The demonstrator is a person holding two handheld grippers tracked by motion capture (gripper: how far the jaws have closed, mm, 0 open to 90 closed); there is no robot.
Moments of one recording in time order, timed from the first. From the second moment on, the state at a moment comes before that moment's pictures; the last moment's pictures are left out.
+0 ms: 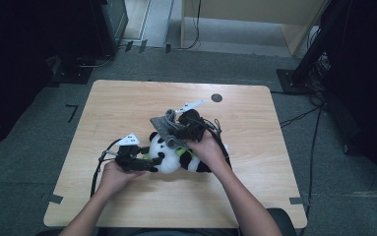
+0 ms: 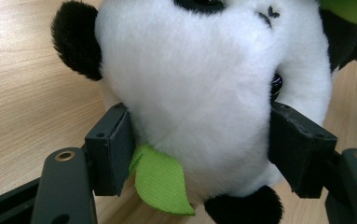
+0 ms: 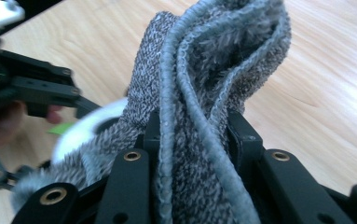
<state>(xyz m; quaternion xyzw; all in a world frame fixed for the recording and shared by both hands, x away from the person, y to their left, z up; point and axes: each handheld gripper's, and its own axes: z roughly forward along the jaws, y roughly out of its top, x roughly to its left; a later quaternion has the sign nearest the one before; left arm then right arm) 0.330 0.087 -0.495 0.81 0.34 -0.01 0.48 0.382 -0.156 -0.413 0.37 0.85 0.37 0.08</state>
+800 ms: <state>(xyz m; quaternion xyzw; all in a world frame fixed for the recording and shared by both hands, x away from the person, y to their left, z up) 0.334 0.087 -0.495 0.81 0.35 -0.02 0.48 0.388 -0.227 -0.394 0.43 0.81 0.37 0.13</state>
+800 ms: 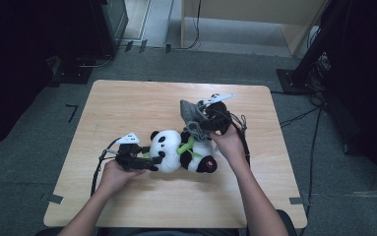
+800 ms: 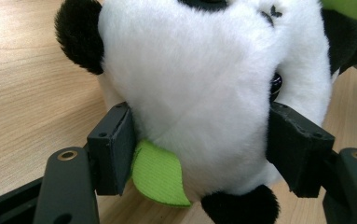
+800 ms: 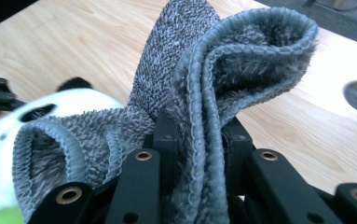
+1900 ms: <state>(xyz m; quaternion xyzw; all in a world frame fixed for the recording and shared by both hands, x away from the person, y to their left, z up) 0.332 0.085 -0.494 0.81 0.35 -0.01 0.48 0.363 -0.180 -0.361 0.35 0.81 0.47 0.08</state>
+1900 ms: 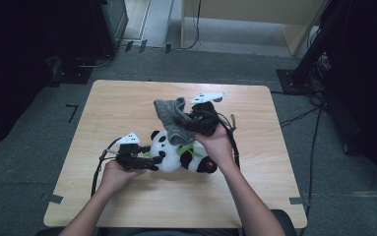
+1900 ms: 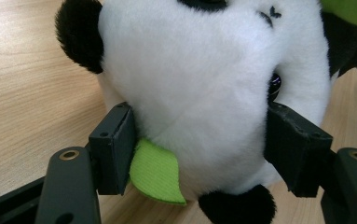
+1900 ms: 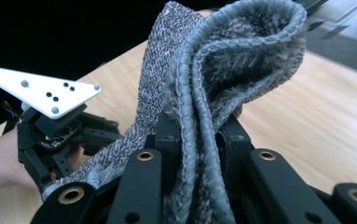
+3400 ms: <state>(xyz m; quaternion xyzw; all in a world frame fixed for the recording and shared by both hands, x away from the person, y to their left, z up) 0.339 0.083 -0.493 0.81 0.35 -0.02 0.47 0.383 -0.256 -0.397 0.46 0.80 0.37 0.13</state>
